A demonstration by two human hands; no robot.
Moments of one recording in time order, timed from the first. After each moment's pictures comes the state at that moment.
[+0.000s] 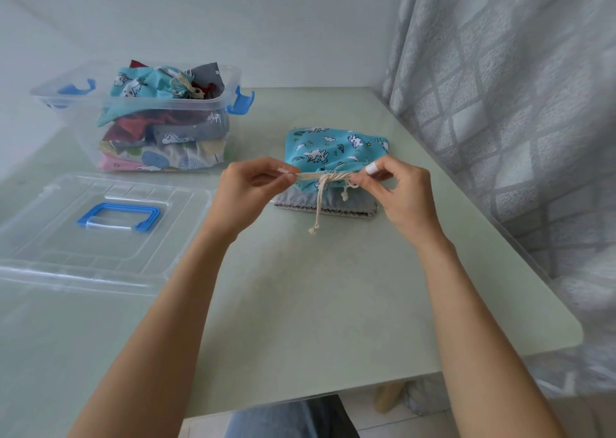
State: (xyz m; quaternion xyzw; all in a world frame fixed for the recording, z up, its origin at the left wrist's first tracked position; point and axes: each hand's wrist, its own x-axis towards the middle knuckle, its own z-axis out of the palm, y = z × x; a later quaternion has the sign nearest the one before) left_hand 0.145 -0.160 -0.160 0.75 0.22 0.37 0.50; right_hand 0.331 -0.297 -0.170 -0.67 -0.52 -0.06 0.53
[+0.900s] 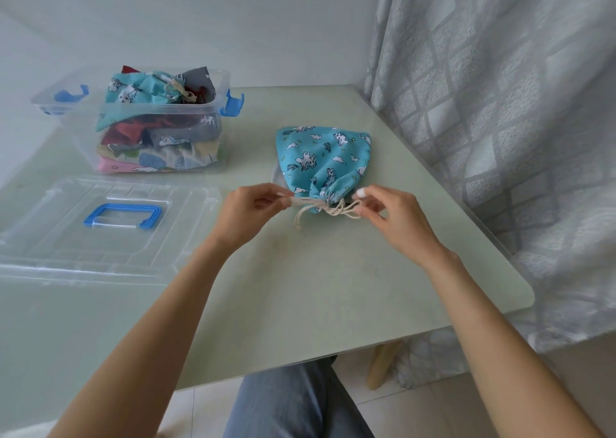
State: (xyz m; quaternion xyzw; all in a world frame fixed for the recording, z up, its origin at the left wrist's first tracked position) left_hand 0.134 -0.167 -0.184 0.83 0.25 0.27 0.42; right_hand 0.318 -0.348 -0.180 -0.75 -0.55 -0.02 0.37
